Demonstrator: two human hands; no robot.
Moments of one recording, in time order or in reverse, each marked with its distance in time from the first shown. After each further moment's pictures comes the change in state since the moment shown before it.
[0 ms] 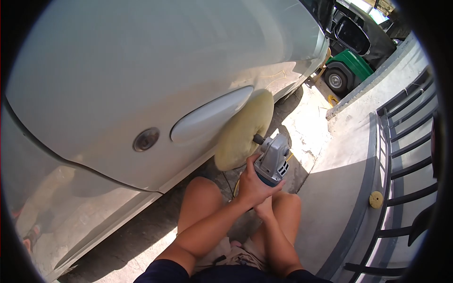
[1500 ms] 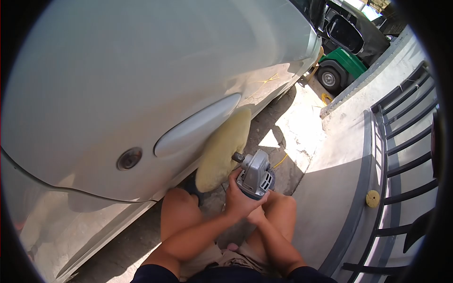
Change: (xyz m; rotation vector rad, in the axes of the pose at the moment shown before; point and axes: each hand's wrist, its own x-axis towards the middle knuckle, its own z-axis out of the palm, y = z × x) left_hand -0.027 -0.025 -0.018 -0.041 0.103 0.006; right_hand -0.002 0.051 0.001 -0.264 -0.156 -0.142
